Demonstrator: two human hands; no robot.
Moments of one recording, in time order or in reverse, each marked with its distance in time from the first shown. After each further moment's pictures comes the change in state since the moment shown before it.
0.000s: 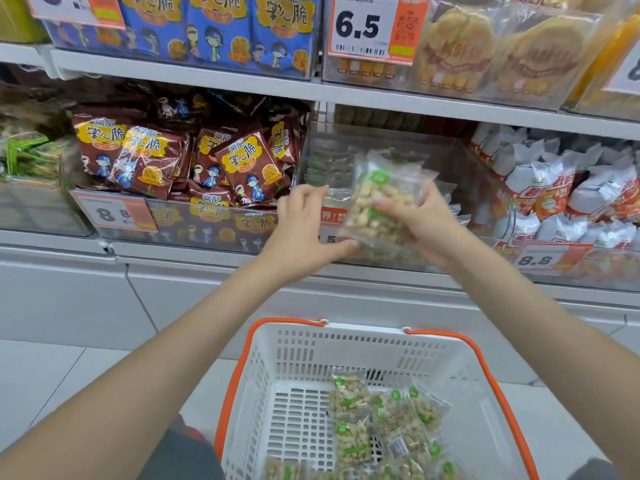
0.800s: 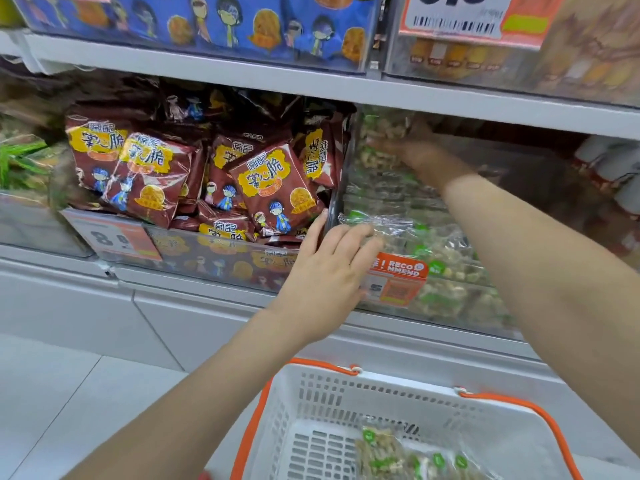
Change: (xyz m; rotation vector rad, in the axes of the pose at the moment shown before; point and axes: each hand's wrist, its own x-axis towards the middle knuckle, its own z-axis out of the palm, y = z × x) left_hand 0.038 -0.065 0.040 0.594 0.277 0.417; right_hand 0.232 -0.004 0.039 -0.506 0.039 -0.048
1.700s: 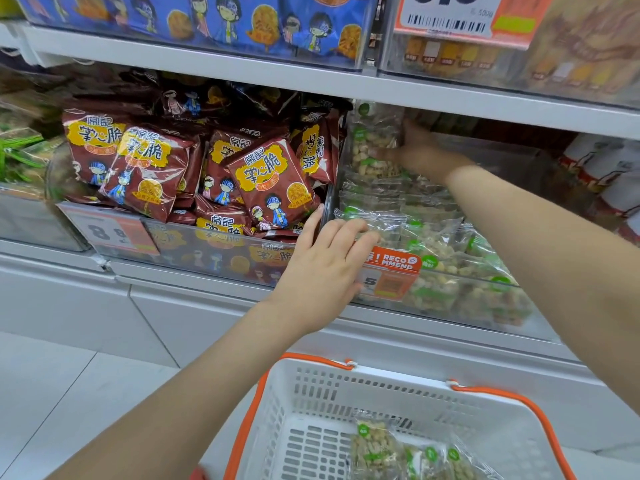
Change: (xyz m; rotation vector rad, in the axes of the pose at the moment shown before) left_hand 0.000 0.001 -0.004 0.009 -0.005 -0.015; right_hand 0.003 0.009 -0.013 -0.428 -0.121 -0.121
